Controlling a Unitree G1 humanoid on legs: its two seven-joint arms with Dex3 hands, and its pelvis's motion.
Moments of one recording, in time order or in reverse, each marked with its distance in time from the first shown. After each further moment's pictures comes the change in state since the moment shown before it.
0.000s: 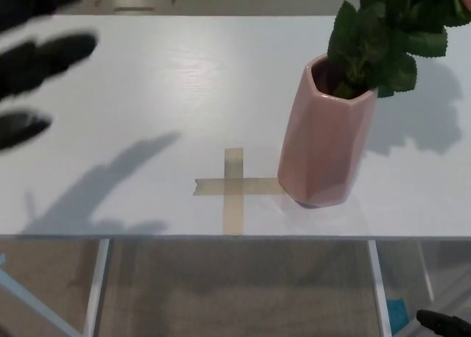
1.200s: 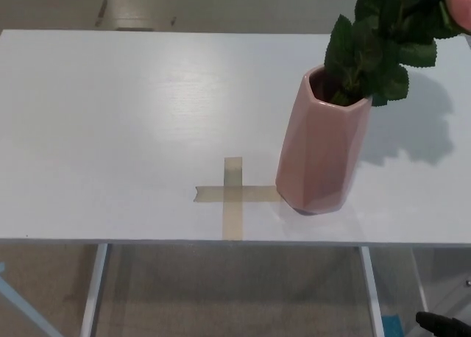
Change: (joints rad) left_arm 0.732 -0.156 0.069 0.747 0.172 -0.527 -0.081; right_arm 0.005 0.007 0.000 0.003 -0.001 -0.002 -0.013
